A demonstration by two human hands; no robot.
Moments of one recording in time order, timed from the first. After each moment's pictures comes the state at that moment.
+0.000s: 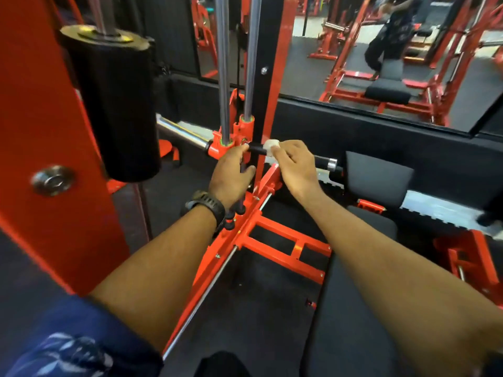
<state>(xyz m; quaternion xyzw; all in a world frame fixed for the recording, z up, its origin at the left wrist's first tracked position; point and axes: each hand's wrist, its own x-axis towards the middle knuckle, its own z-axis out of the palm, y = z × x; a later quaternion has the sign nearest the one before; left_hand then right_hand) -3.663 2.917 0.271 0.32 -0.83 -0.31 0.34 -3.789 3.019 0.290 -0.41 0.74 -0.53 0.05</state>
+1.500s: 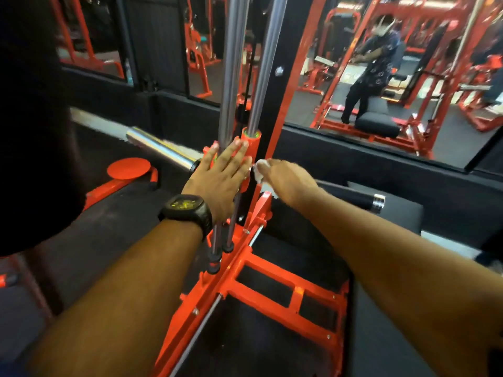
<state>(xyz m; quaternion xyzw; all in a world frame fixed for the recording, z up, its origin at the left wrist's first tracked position) -3.716 2.775 0.200 0.24 -0.92 0.28 0.13 -3.888 2.867 0.219 -0.61 0.78 -0.06 -0.10</state>
